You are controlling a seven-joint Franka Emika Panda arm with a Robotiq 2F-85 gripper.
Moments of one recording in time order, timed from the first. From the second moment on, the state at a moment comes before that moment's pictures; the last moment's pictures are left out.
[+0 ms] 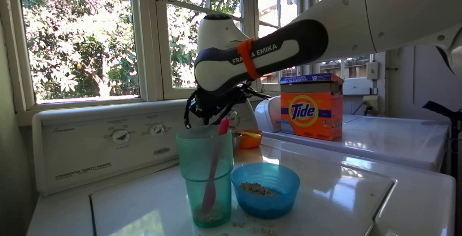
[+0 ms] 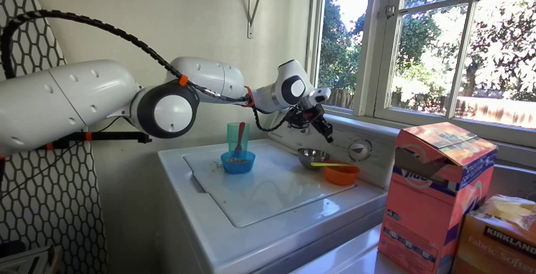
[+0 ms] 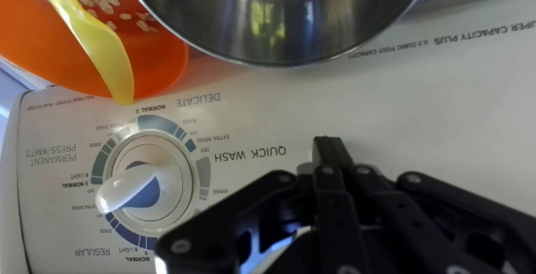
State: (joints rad) arm 0.19 1.14 -0.11 -0.52 -0.27 2.24 0.54
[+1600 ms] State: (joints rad) arm 0.22 1.14 -0.16 -0.52 -0.29 2.21 0.56
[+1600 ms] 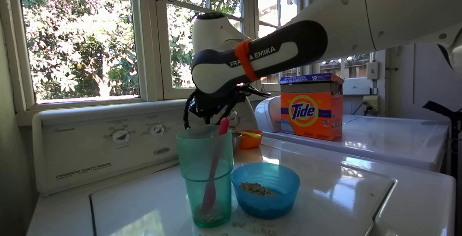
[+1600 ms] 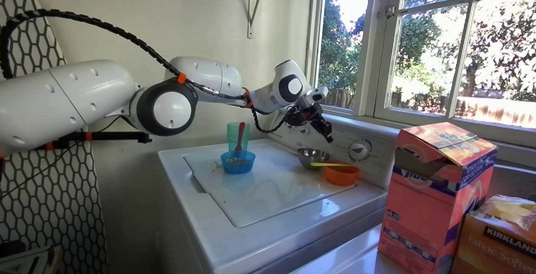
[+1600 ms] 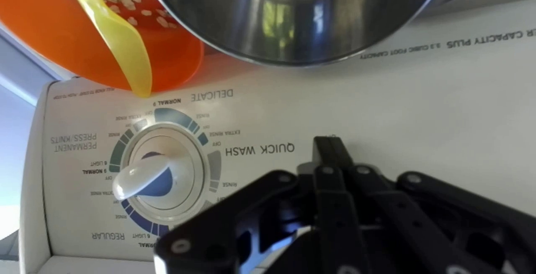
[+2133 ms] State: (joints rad) arm 0.22 1.16 -0.18 -0.52 -0.29 2.23 0.57
